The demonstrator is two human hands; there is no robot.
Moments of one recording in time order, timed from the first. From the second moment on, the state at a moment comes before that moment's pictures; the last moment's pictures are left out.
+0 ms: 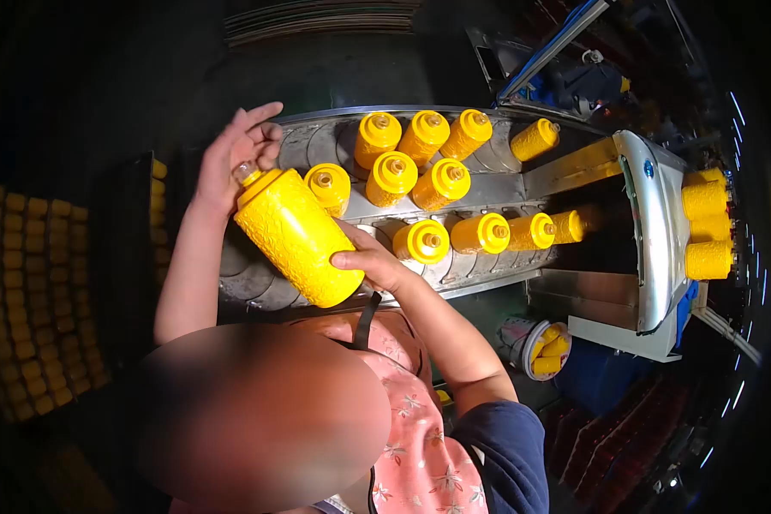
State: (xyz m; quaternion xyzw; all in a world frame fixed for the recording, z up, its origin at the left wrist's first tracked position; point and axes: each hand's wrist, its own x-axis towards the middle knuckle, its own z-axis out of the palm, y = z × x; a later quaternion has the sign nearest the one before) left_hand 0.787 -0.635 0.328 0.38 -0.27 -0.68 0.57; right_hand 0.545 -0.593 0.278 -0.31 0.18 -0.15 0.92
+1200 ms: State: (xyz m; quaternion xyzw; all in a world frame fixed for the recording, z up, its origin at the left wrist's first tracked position) left_hand 0.737 -0.611 0.303 0.52 -0.43 -0.69 0.26; right_hand 0.557 -0.560 0.244 0.03 0.12 -0.22 0.97
